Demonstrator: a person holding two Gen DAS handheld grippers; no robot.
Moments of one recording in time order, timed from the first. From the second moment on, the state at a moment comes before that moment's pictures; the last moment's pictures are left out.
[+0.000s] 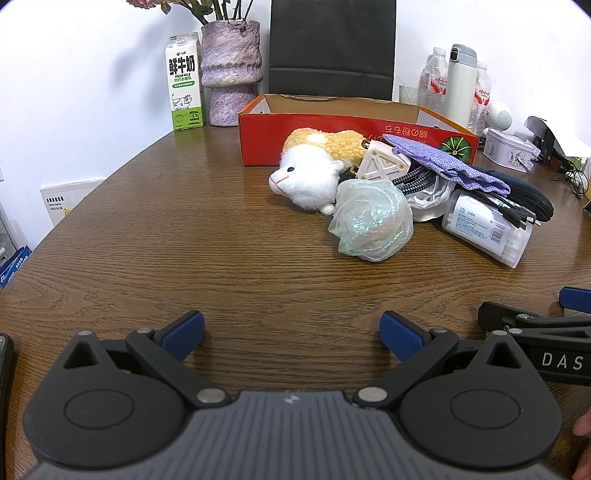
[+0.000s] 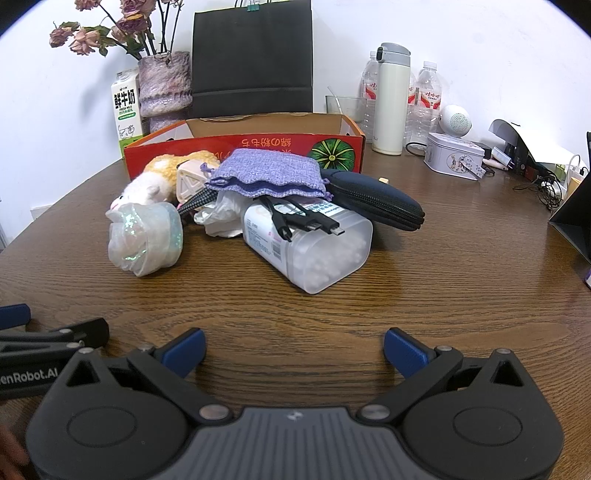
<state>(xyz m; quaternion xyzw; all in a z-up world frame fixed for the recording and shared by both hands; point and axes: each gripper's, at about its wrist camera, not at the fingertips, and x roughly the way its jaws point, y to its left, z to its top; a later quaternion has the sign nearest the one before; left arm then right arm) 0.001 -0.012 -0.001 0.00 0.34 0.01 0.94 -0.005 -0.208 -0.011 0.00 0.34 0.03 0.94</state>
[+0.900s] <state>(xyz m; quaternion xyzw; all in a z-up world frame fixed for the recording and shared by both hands) 0.134 -0.039 0.052 -0.01 0.28 -0.12 0.95 0.132 -0.297 0.028 0.08 0.36 0.10 0.92</state>
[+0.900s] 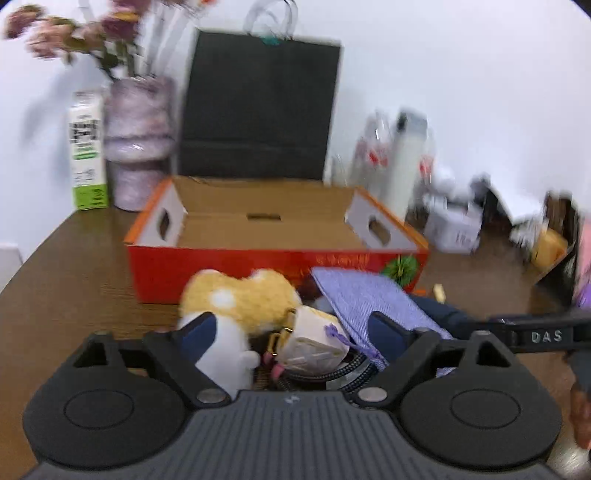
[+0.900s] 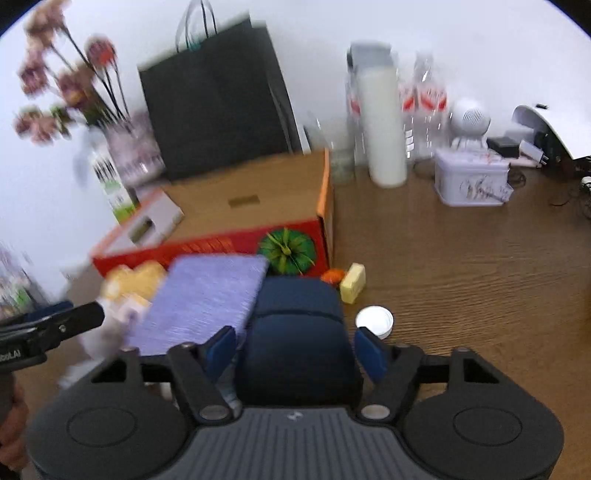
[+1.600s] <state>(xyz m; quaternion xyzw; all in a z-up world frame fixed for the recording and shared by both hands) 0.151 -0.086 0.101 -0.03 0.30 -0.23 0.92 0.095 -0.304 0.048 0.06 0.32 0.08 0.94</state>
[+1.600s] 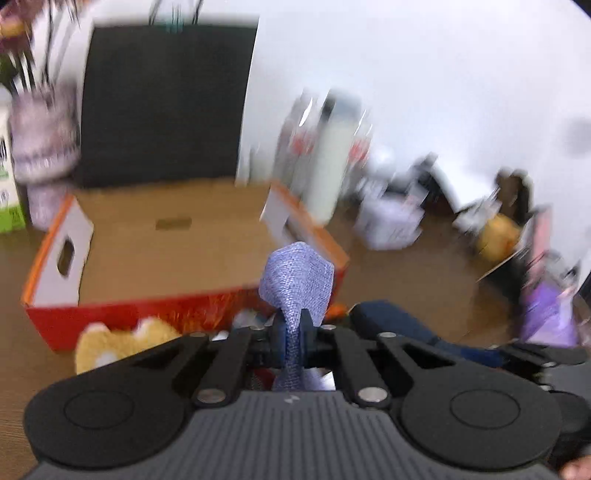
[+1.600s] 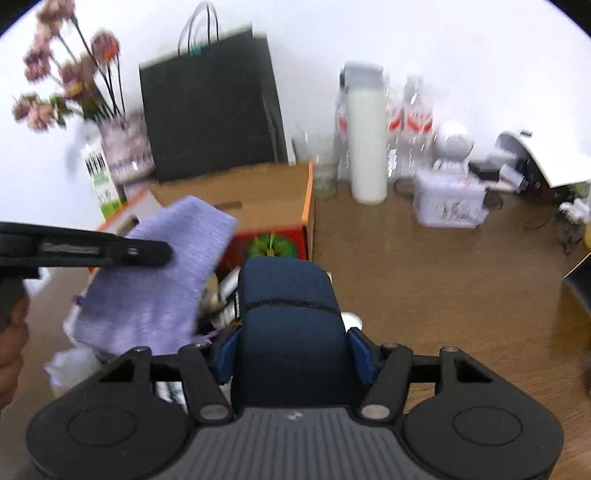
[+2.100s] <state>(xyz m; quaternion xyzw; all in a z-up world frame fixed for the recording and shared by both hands) -0.021 0.026 0.112 -0.18 0.27 -0.19 0.93 -0.020 -0.356 0.069 0.28 0.28 0.28 0.87</state>
